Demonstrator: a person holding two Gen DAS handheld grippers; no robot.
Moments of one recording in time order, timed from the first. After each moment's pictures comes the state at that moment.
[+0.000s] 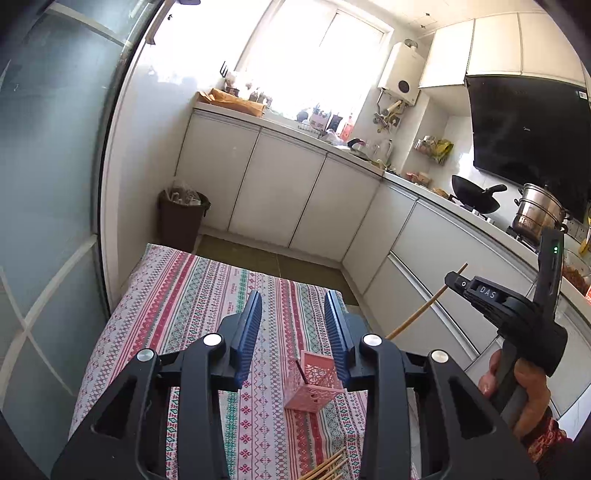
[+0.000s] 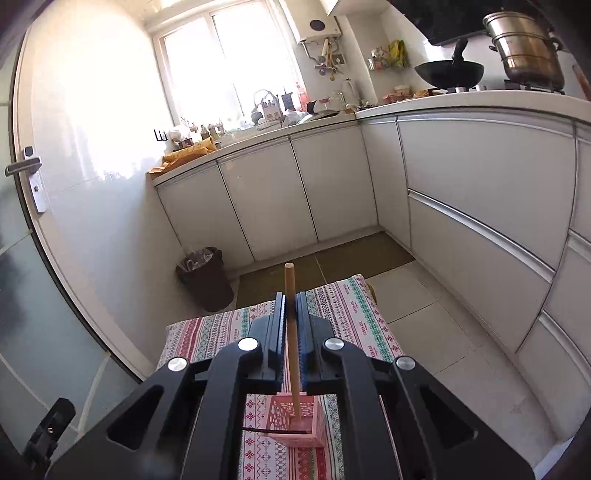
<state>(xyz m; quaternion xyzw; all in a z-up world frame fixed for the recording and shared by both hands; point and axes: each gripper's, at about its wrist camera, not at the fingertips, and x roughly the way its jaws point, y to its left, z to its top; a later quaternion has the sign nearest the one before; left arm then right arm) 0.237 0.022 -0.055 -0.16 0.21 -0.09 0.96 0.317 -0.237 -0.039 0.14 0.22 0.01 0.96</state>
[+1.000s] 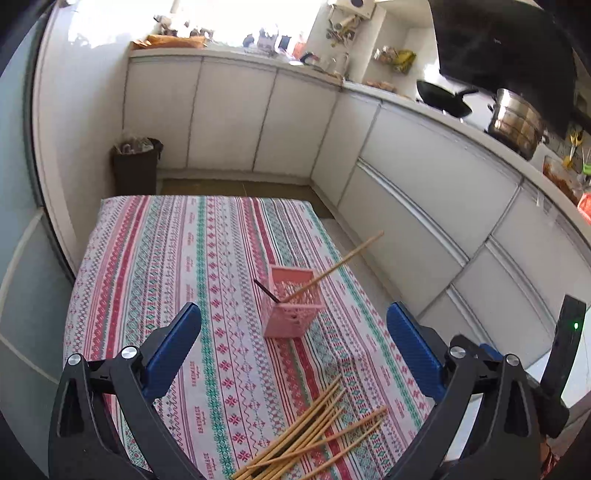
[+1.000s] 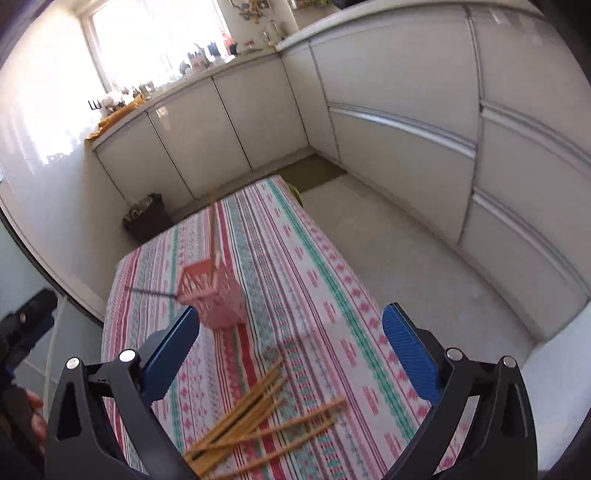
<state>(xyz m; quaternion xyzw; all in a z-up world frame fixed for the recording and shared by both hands) 0.258 -0.043 -0.113 -0.07 0.35 -0.20 0.91 0.179 -0.302 -0.170 0.20 0.36 -0.09 0.91</state>
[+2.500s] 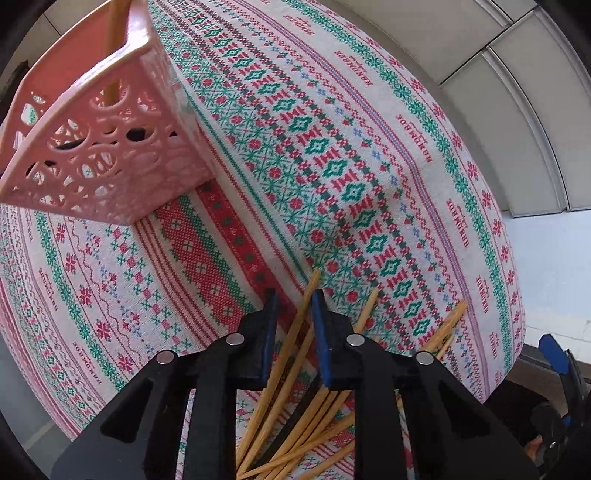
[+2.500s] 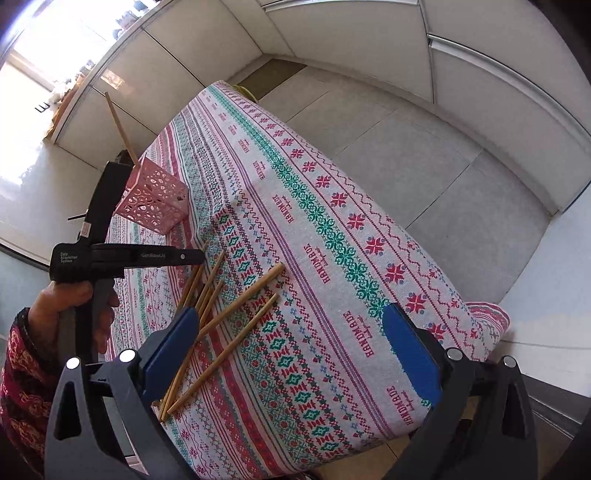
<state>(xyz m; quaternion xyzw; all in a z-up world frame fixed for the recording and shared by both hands) 0.361 -0.190 -0.330 0.17 0.67 -0.26 0.67 0.134 -0.340 -0.272 0.32 0.49 -0.08 0.81</state>
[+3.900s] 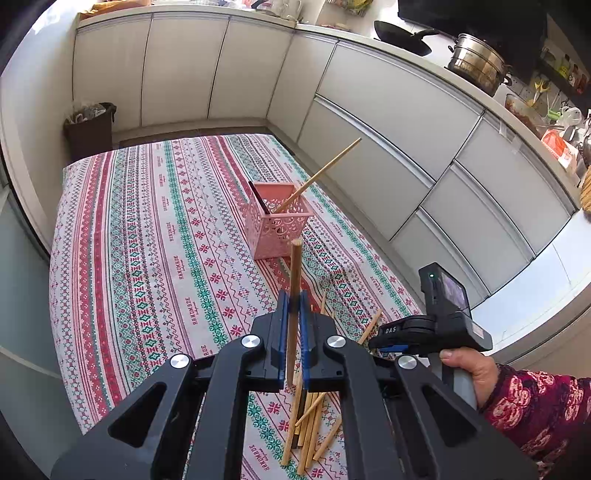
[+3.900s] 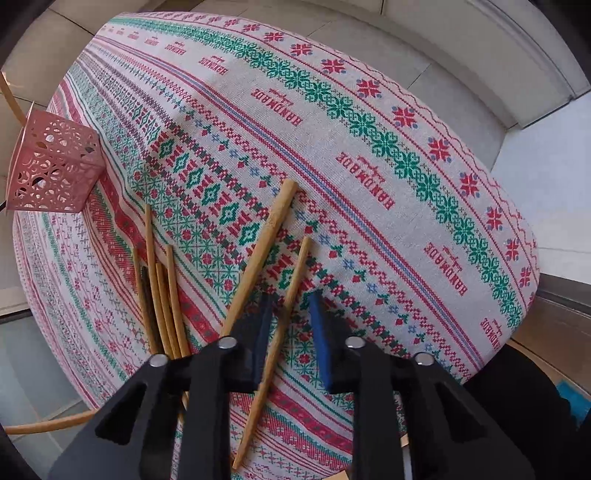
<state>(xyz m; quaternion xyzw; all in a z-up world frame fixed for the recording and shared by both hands) 0.234 0.020 -0.148 -0.03 0.42 -0.30 0.86 0.221 -0.260 -0.331 0.32 0.64 -0.23 0.66</state>
